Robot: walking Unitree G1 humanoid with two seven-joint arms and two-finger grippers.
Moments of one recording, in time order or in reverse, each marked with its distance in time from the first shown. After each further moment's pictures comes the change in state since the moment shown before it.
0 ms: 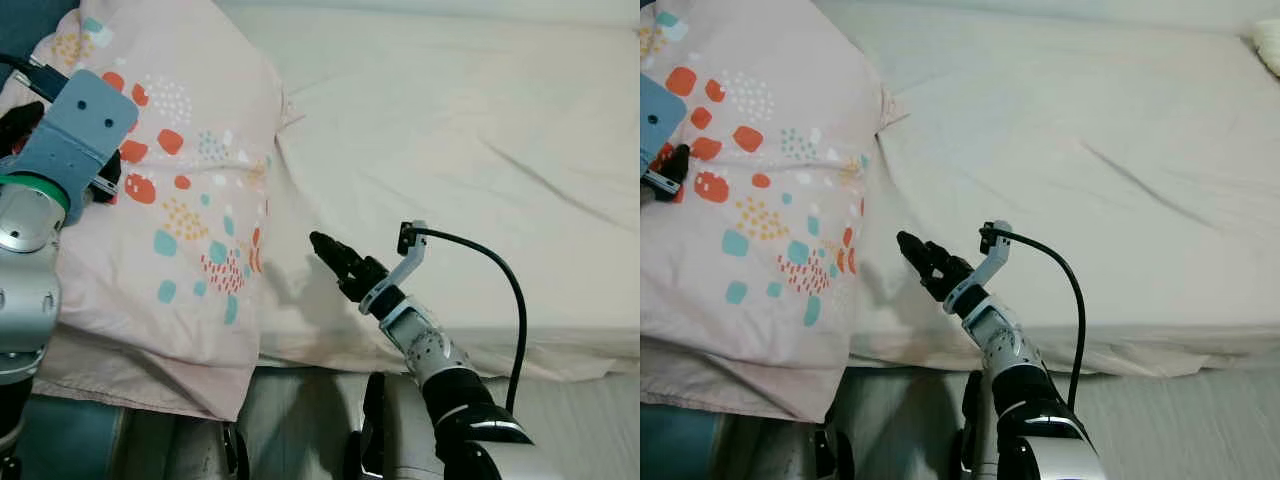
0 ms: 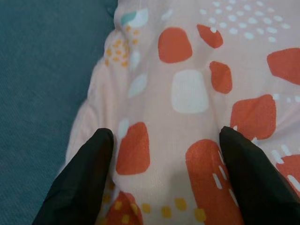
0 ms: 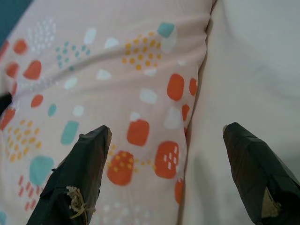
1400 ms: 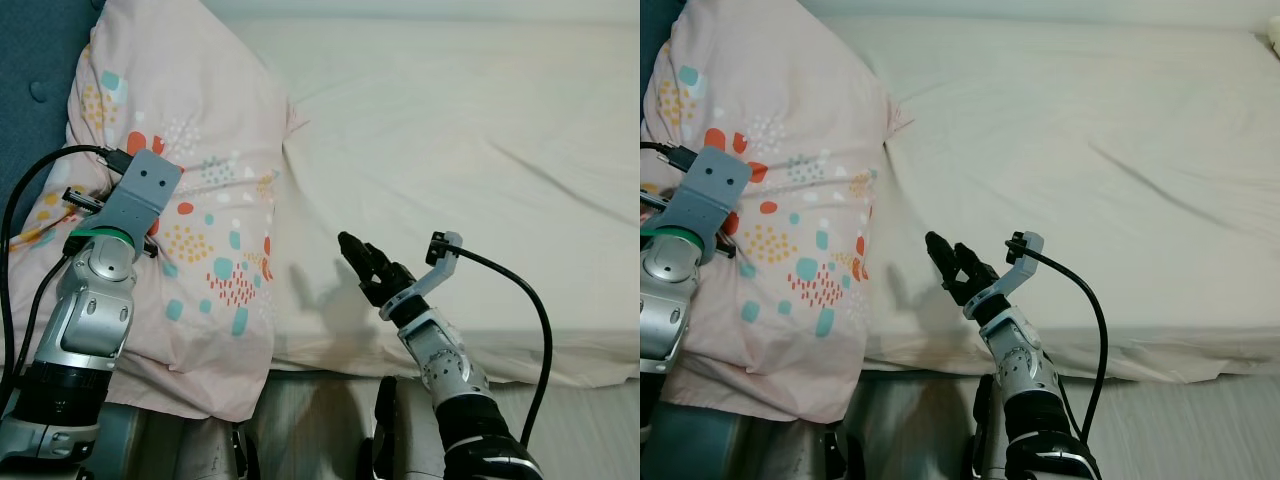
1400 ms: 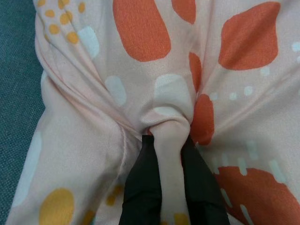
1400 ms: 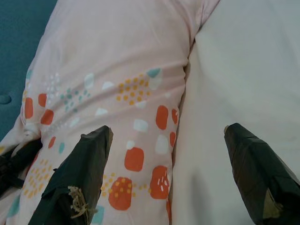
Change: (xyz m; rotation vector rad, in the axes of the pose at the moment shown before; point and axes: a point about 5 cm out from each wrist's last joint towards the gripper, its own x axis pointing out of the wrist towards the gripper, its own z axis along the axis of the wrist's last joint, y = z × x) left arm 0.031 -0.071 -0.044 -0.049 0.113 -0.077; right arm -0.023 -0.005 0.015 -0.076 -0.135 -0.101
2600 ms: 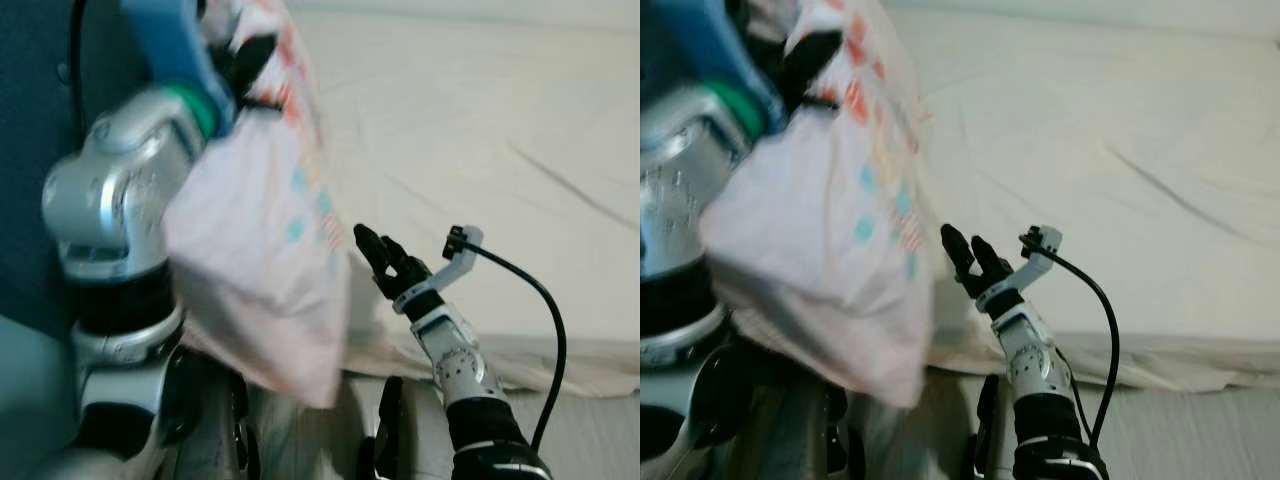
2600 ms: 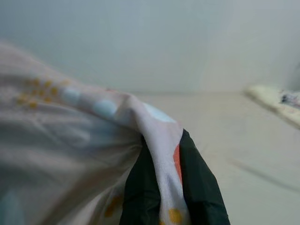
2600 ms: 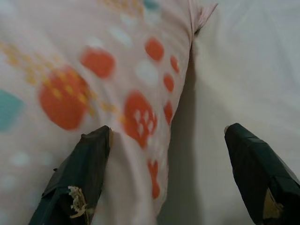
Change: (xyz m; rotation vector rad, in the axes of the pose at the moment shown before) left arm -0.051 0.032 0.206 -0.906 -0.576 -0.585; right arm -0.004 -0.002 0.016 -0.049 -0.043 -0.043
